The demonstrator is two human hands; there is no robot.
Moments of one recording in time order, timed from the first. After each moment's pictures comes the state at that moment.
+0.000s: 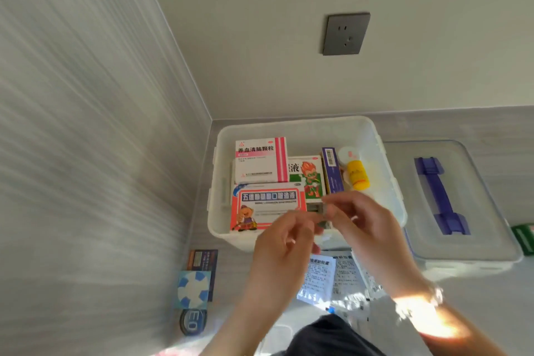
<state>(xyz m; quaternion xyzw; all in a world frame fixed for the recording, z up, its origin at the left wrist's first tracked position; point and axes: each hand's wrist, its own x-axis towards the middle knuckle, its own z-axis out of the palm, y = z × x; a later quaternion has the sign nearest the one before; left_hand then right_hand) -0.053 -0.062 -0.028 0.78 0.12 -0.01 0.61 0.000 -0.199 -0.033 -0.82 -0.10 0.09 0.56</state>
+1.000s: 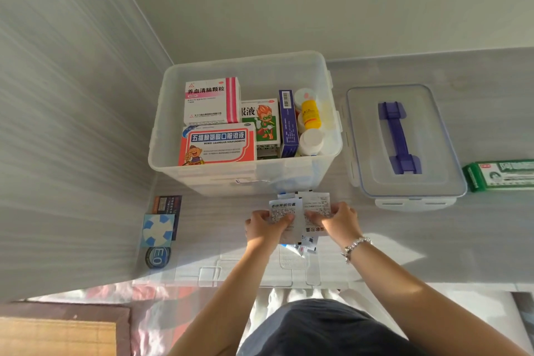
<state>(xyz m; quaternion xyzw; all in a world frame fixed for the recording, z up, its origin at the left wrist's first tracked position) -0.070 -0.134 -0.213 0.72 0.44 -0.18 0.51 -0.023 -0.287 -0.222 -0.85 0.18 0.30 0.40</state>
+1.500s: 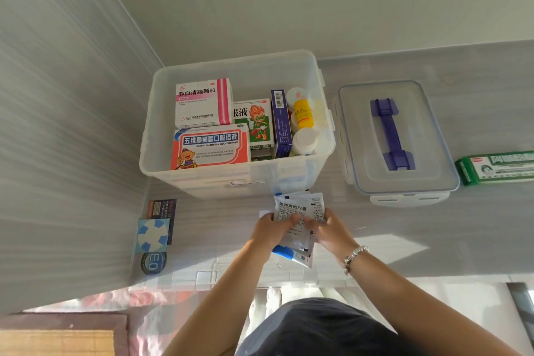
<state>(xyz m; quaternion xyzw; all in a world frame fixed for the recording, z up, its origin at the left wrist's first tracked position) -0.061 -0.143 -0.209 0.66 0.38 -0.28 0.58 -0.040 -0.278 -0.215 -0.73 0.20 0.35 0.55</state>
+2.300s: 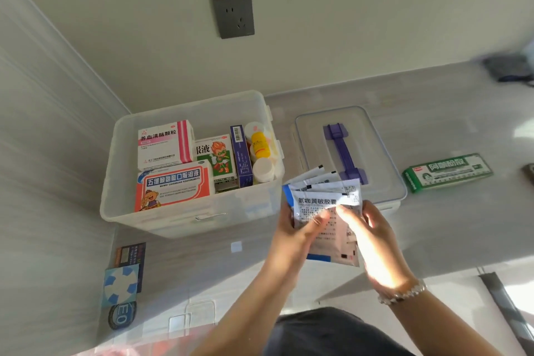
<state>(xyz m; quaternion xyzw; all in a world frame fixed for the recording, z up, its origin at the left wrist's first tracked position) -0.056 -0.233 -0.093 0.61 0.15 -0.16 0.76 -0.054 -0.366 -0.089 -0.72 0.16 0.09 0.67</state>
